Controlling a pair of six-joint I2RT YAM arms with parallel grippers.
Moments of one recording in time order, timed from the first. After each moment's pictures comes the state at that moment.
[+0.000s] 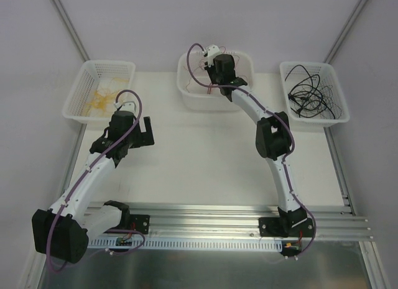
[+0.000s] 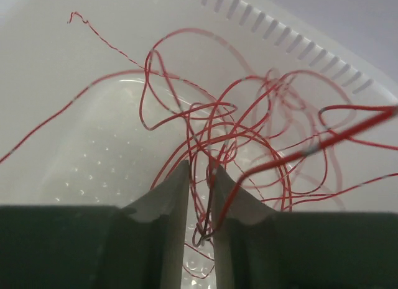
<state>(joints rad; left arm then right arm) -0.25 1.03 0.82 -0.52 -0.16 -0.30 0.48 2.42 2.22 -0.12 0.13 -0.23</state>
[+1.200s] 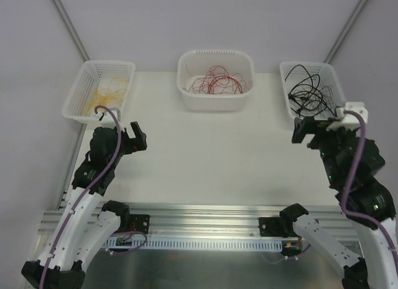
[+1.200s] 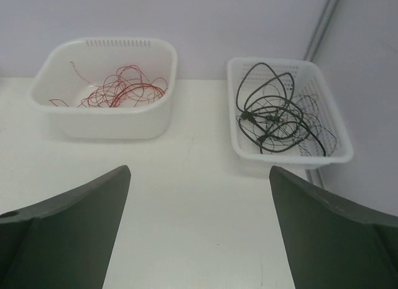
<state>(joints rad) -0.25 0.68 0.74 -0.50 -0.17 -0.31 0.48 0.67 1.27 -0.68 0.44 0.01</state>
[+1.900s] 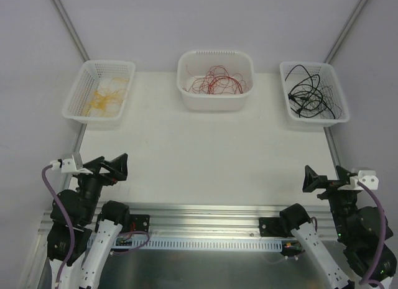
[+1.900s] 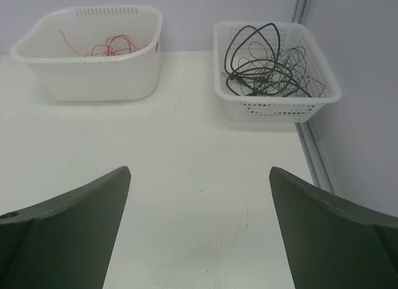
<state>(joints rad) -0.25 0.00 0.75 -0.72 -0.17 -0.41 0.48 0.00 0.95 -0.93 0.46 0.02</state>
